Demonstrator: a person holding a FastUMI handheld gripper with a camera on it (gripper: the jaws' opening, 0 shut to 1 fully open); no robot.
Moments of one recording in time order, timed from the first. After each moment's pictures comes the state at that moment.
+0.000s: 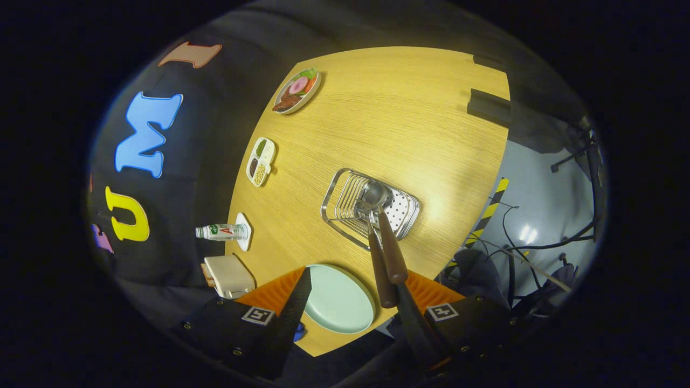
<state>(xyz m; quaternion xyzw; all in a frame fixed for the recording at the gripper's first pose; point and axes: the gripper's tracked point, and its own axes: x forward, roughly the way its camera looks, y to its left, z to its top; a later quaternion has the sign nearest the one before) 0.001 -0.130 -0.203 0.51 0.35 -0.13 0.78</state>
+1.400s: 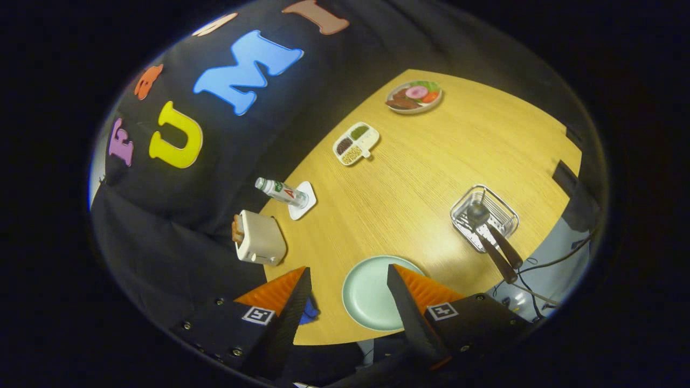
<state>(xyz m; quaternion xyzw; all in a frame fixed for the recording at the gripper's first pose) 0.044 -0.021 -0.079 0.33 0.28 0.01 0.90</state>
